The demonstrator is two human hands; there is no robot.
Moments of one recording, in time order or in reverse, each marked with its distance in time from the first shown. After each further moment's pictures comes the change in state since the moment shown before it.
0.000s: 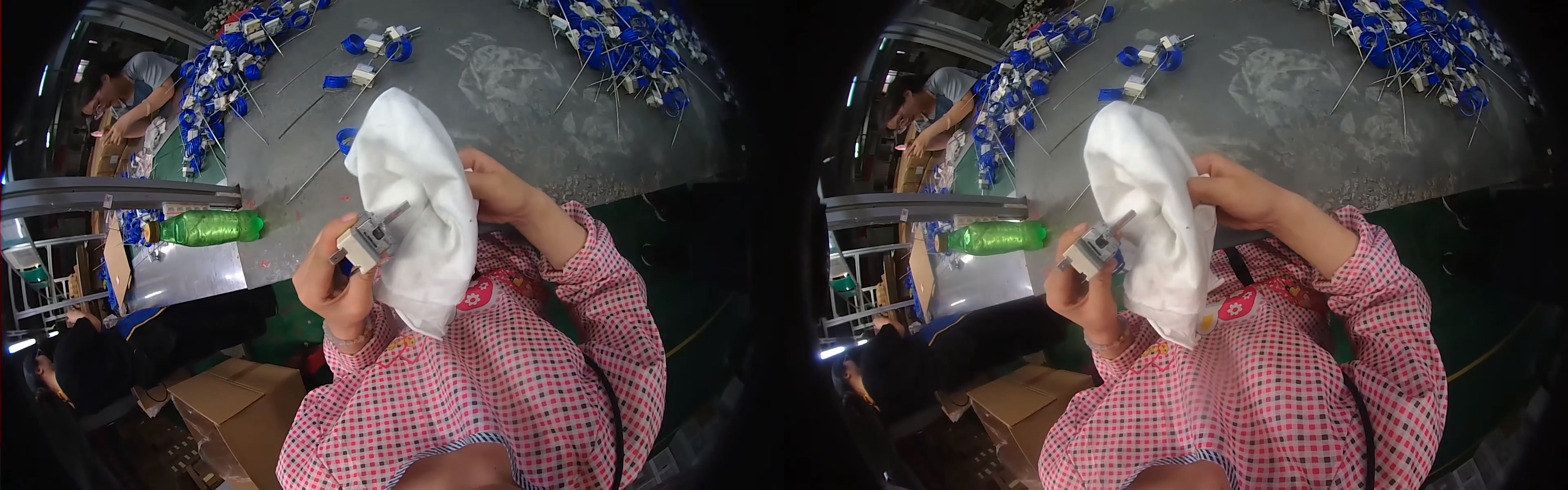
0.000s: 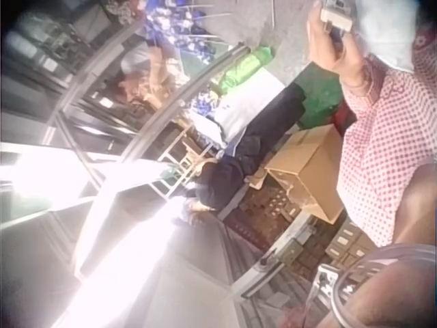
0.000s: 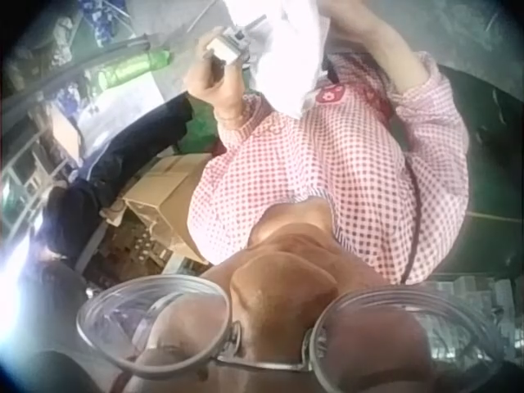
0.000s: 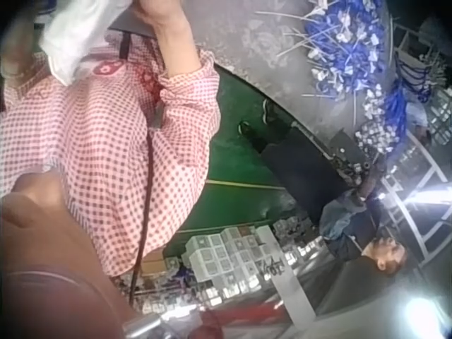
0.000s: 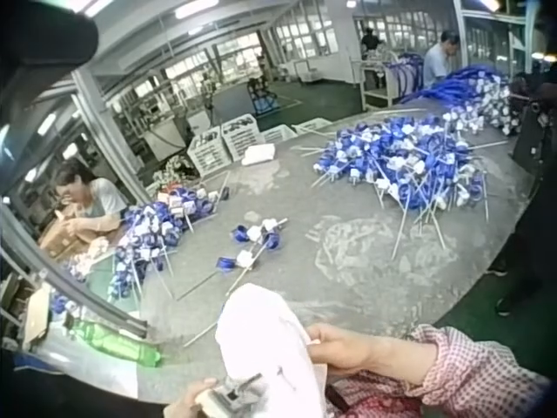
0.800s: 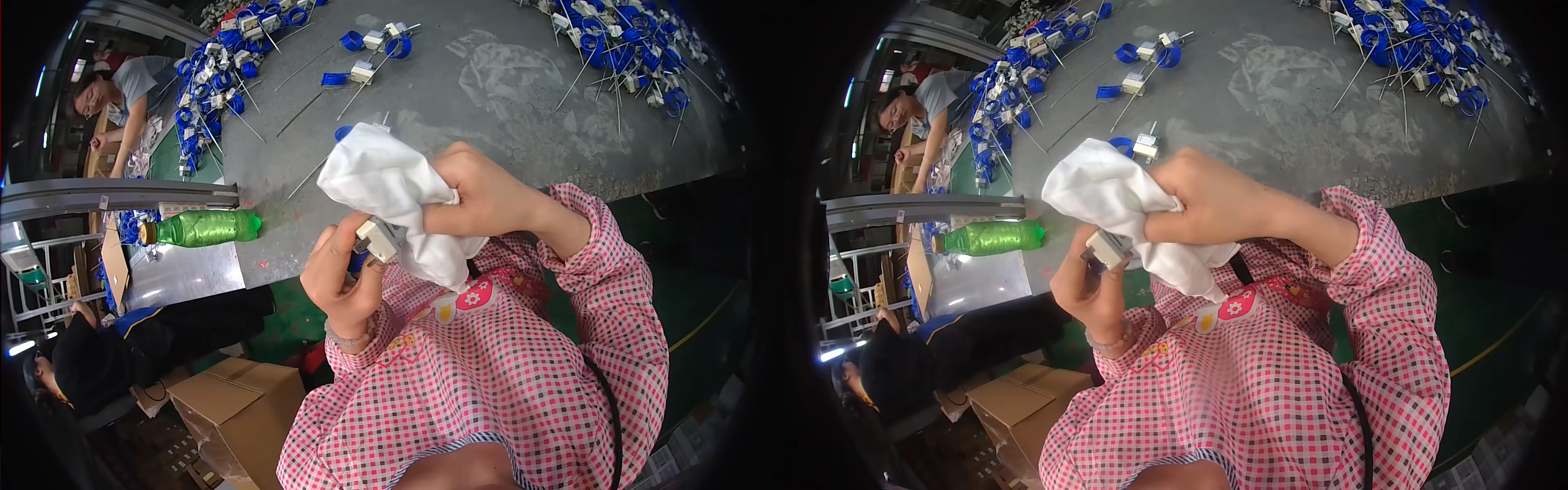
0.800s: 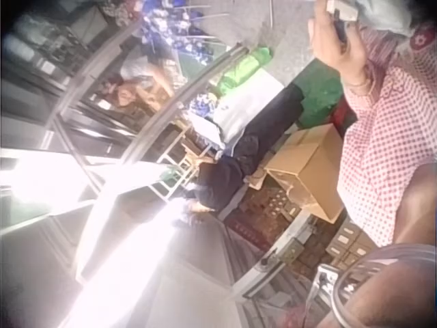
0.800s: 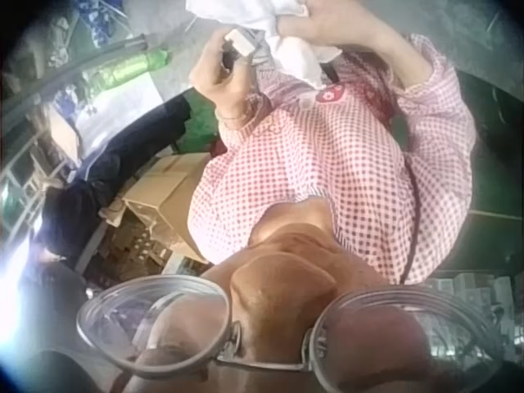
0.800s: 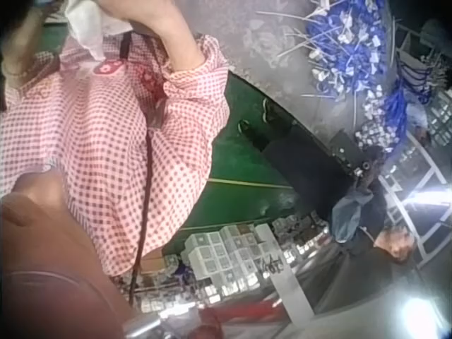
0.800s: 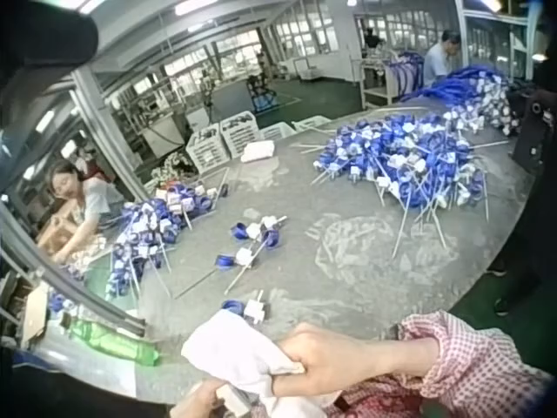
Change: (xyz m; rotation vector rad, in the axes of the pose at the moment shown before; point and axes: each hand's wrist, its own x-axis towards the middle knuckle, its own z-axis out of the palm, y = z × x) left_hand 0.001 0.000 -0.002 0.063 -0.163 -0.022; right_hand 0.014 -0.032 0.040 -1.042 -0.018 -0.258
